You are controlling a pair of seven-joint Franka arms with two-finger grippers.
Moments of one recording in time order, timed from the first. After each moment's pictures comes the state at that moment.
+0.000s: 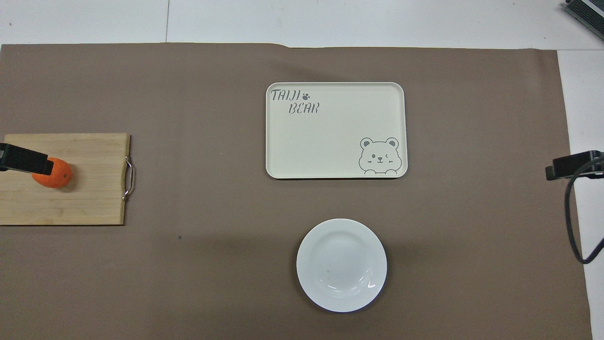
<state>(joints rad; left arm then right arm) -0.11 -0.02 0.04 -1.46 0.00 1.44 0.14 0.08 -0.07 -0.15 -1.58 0.00 1.49 -0.04</state>
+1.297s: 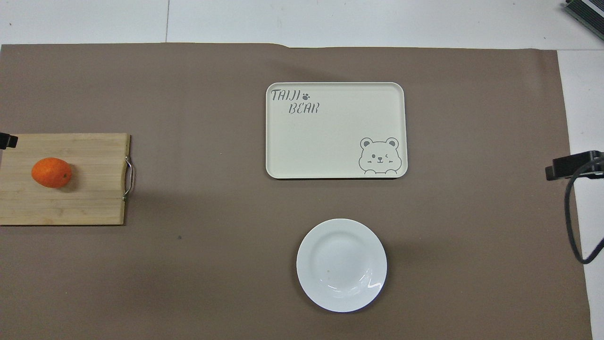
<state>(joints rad) 0.16 0.12 0.05 -1.64 -0.04 1.85 0.52 0.08 -0.07 -0.15 -1.58 0.00 1.49 -0.04</state>
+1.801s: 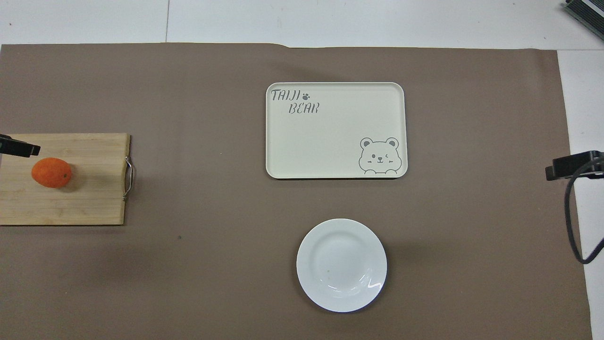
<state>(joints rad) 0.23 0.25 0.05 -1.74 -0.09 2.04 0.70 0.08 -0.07 -0.15 -1.58 0.00 1.49 -0.04</state>
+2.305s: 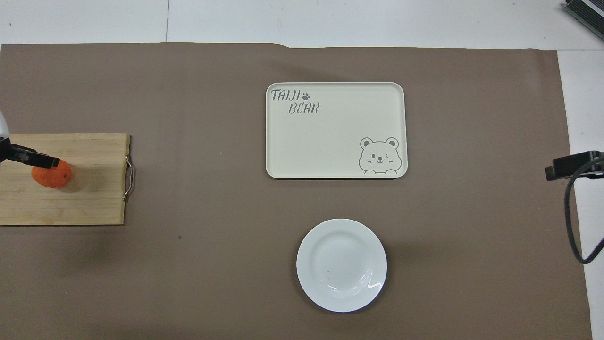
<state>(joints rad) 0.25 0.31 0.04 -1.82 -0.10 2.16 0.72 0.08 -0.07 -0.15 -1.58 0.00 1.49 -0.04</state>
